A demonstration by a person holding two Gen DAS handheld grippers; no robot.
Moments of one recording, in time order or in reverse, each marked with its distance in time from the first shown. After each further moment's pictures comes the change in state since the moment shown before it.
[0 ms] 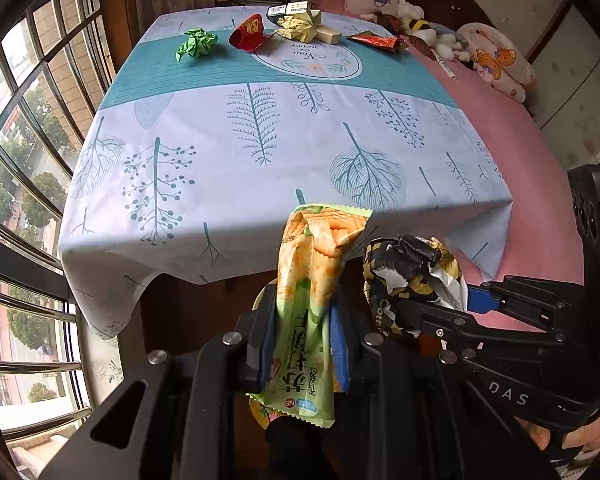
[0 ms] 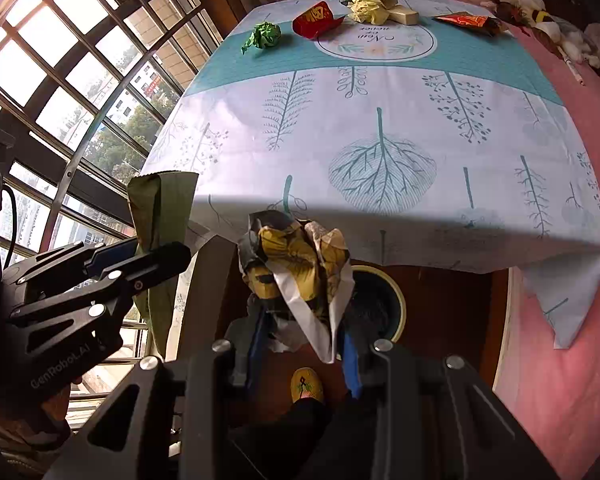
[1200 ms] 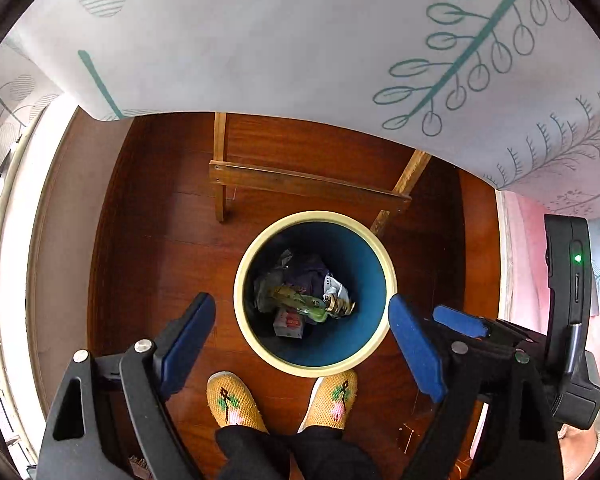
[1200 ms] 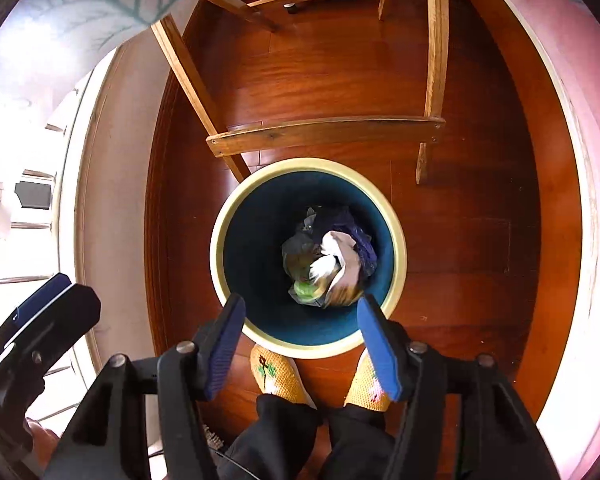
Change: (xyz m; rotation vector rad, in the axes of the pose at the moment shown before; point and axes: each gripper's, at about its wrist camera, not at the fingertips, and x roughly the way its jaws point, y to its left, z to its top) left arm 0.277 0.031 -0.092 -0.292 0.129 0.090; right arm 0.285 -0.131 -0.067 0.187 0.241 -0.015
